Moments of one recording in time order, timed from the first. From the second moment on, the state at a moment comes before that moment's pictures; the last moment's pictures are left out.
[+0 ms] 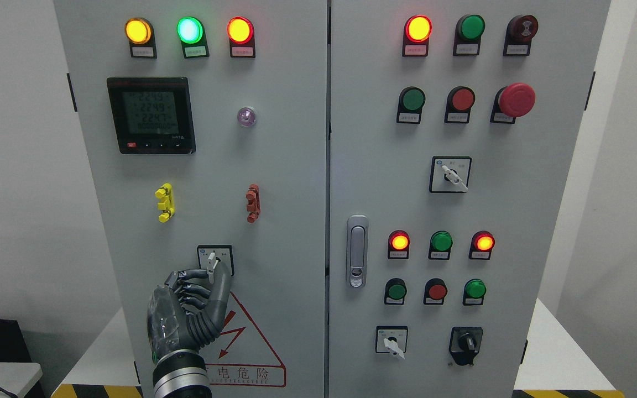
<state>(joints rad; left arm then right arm) -0.46 -0.11 -0.18 -1.86 -0.27 0.63 0.51 0.12 0.12 0.00 -0.11 0.00 0.01 -0.06</state>
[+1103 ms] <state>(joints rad) -0.49 -0.11 -0.19 -1.86 -0.27 0.68 0.50 0.12 0.12 0.00 -0.11 0.00 0.01 -0.06</state>
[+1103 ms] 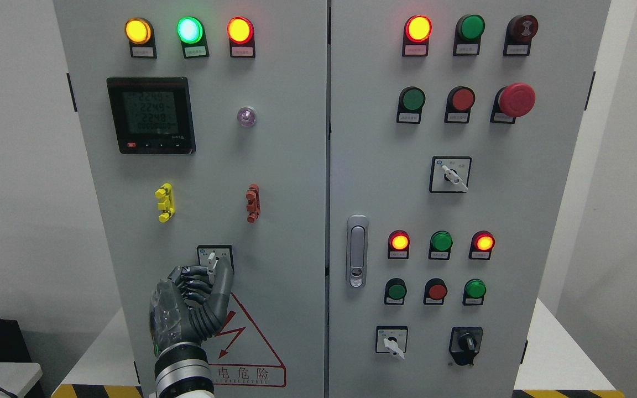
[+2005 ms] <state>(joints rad) -0.49 -0.11 -0.19 -1.86 -0.27 0.69 0.50 0.12 0.12 0.00 -0.11 0.00 0.01 -0.06</state>
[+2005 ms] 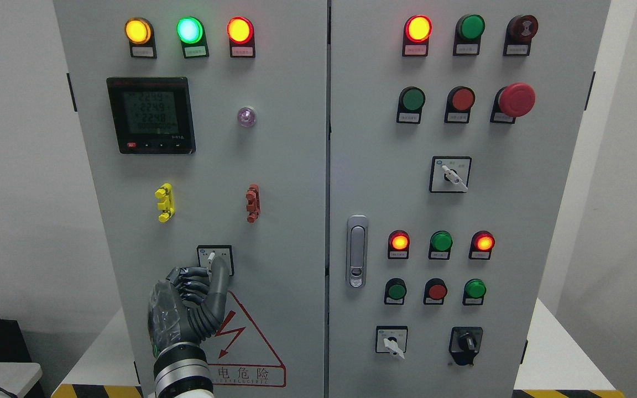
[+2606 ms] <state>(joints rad) -0.49 -0.11 -0.19 -1.86 -0.27 0.69 0.50 0.12 0.12 0.00 -0.11 0.00 0.01 -0.06</state>
